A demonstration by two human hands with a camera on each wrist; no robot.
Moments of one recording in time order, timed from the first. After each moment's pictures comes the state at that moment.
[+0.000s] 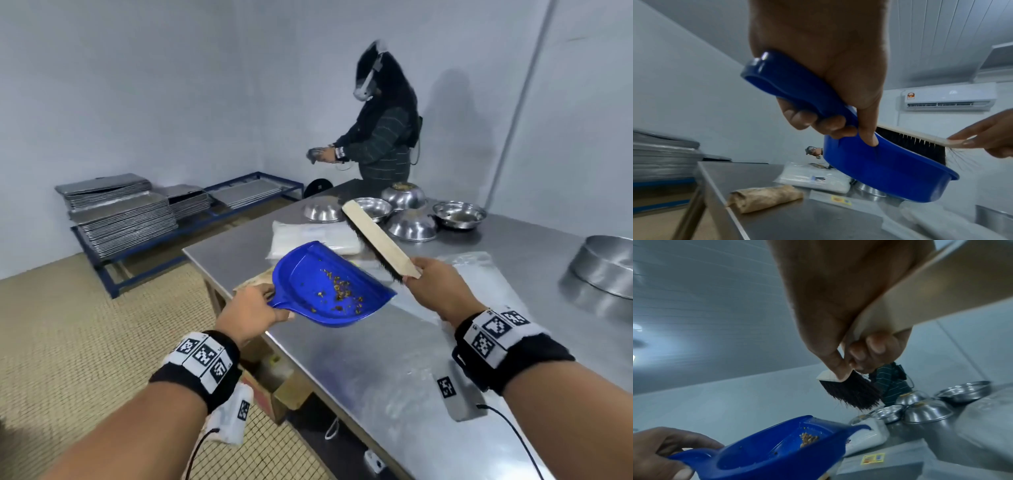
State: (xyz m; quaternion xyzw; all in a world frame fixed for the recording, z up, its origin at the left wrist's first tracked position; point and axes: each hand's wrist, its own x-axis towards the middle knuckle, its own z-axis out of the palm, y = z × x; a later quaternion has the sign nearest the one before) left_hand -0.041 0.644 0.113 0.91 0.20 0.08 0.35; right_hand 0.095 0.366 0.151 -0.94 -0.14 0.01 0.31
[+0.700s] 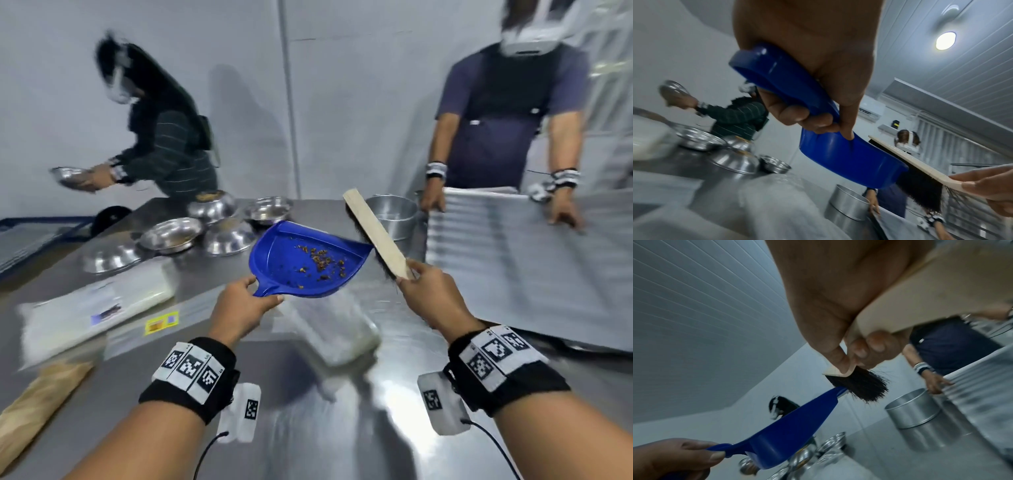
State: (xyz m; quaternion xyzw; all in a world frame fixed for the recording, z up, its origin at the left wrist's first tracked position) left_hand 0.185 0.418 0.100 0.88 0.02 0.01 0.48; right_hand 0.111 0.124 0.132 -0.90 0.21 -0.10 0.36
